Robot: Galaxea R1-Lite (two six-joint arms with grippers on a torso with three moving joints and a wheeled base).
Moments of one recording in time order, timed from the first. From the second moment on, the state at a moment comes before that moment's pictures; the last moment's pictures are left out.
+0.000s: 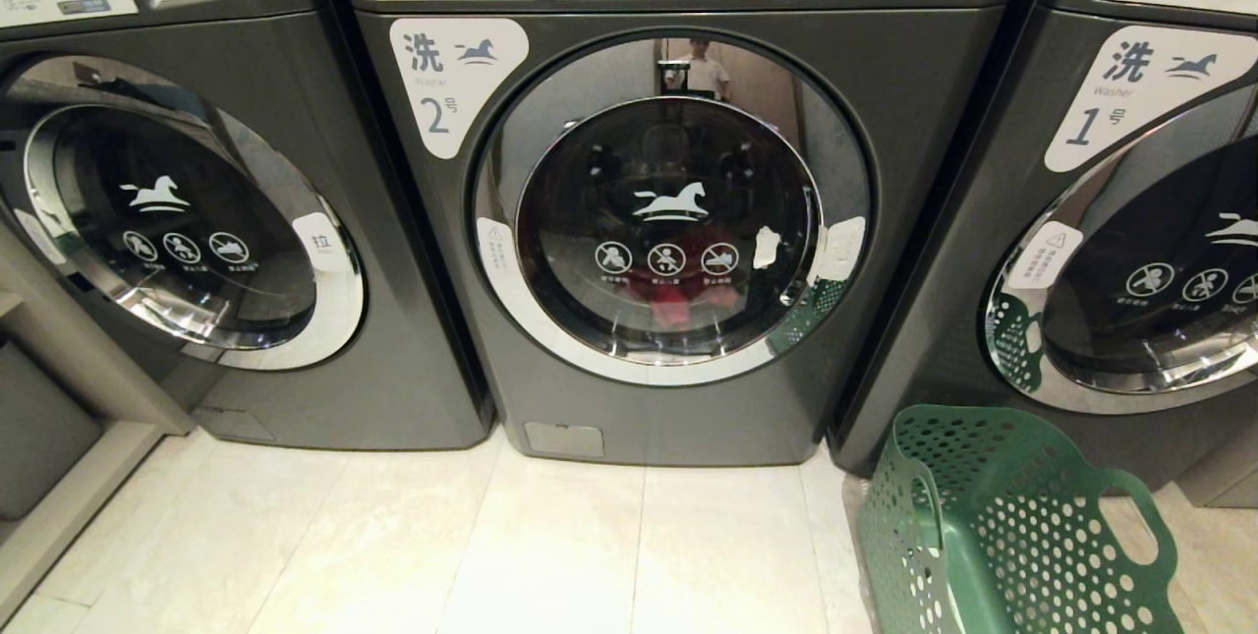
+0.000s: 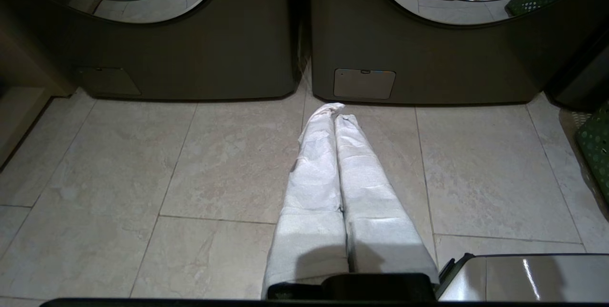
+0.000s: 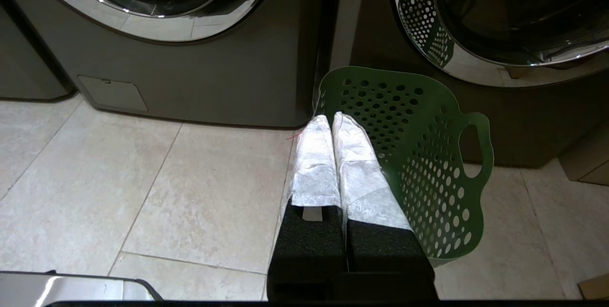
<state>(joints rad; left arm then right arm) 0.00 0.00 -0.05 0.13 0.00 0.05 0.01 0.00 -0.01 0.01 0.00 -0.06</state>
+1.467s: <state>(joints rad) 0.00 0.00 -0.05 0.13 0.00 0.05 0.01 0.00 -0.01 0.01 0.00 -0.07</state>
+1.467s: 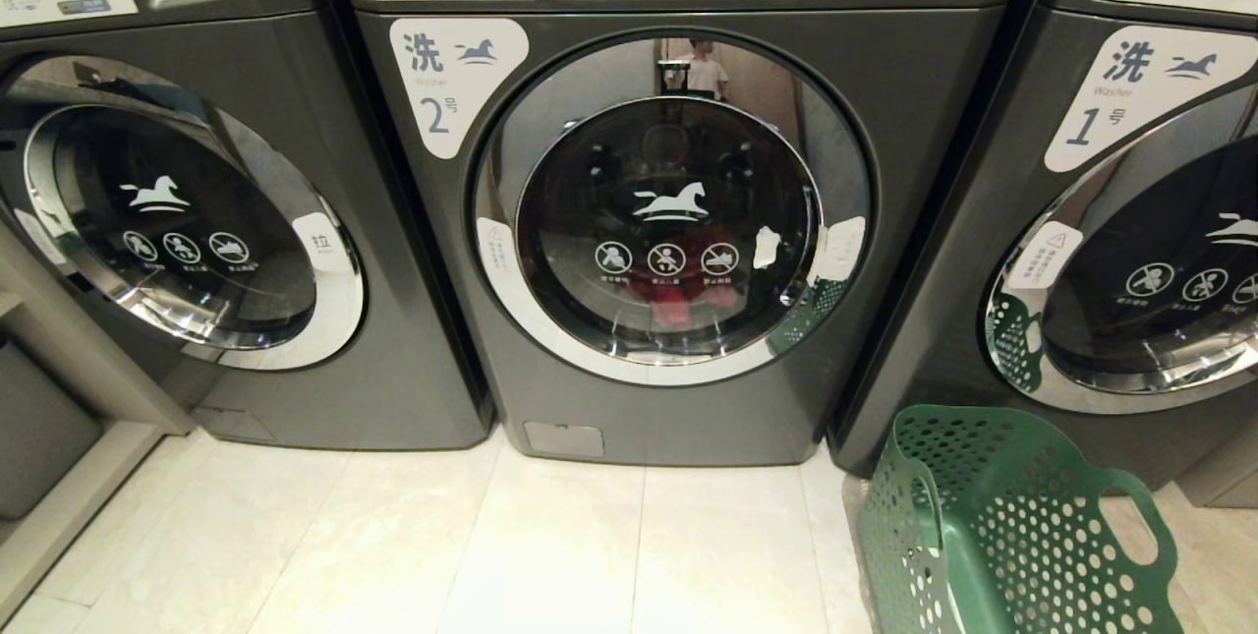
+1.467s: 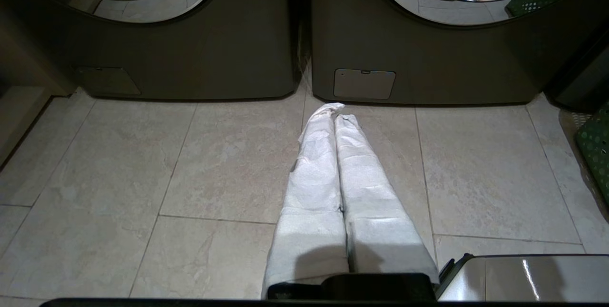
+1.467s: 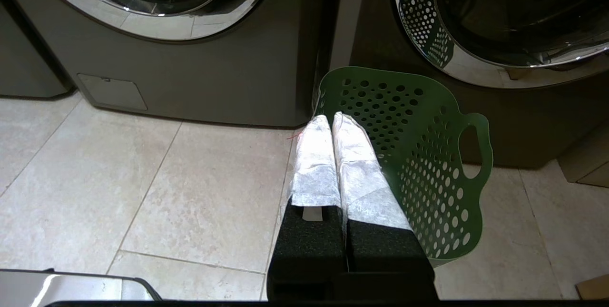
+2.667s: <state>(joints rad) 0.00 0.00 -0.05 0.13 0.00 0.05 0.01 0.00 0.00 0.01 0.00 -0.06</state>
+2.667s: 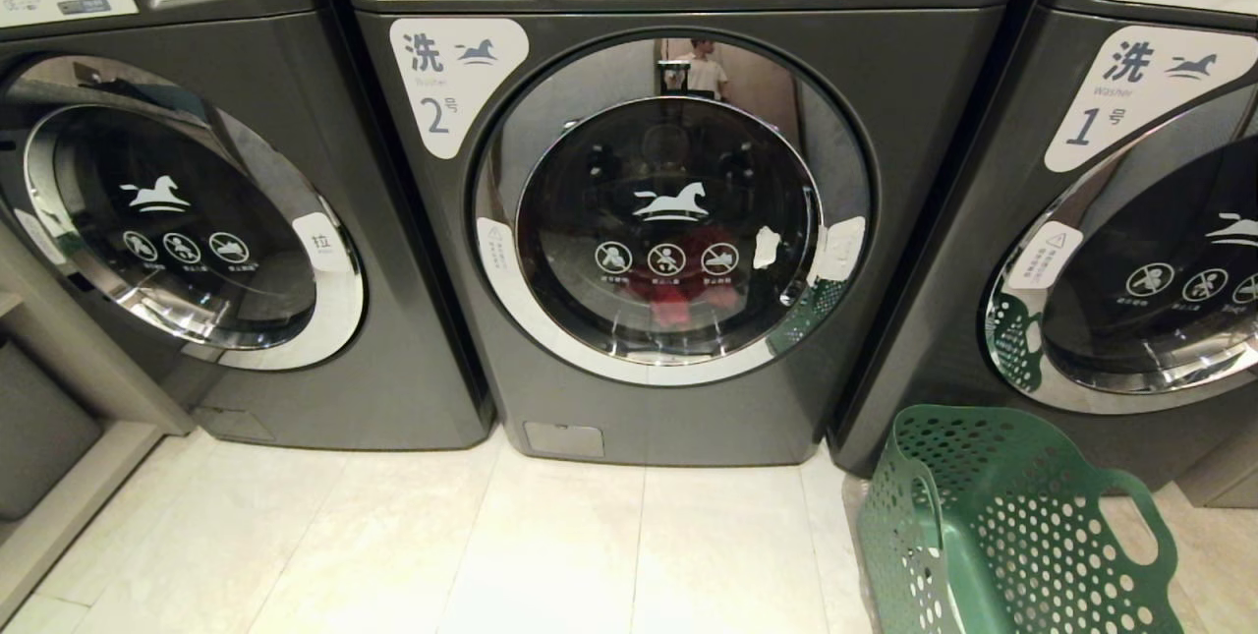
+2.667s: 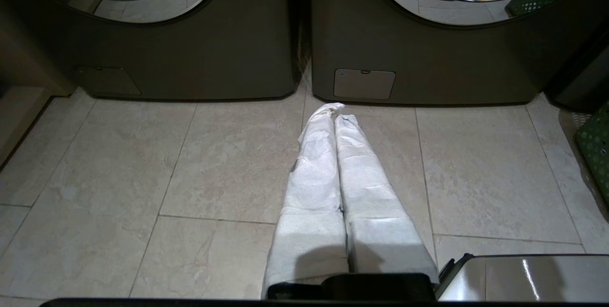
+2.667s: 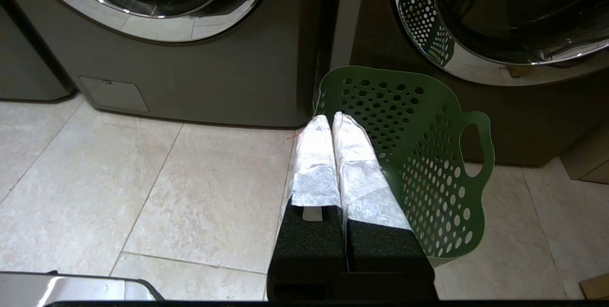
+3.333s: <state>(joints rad) 0.00 0.00 -0.05 0.13 0.01 0.05 0.01 0.00 -0.01 0.01 0.00 -0.05</state>
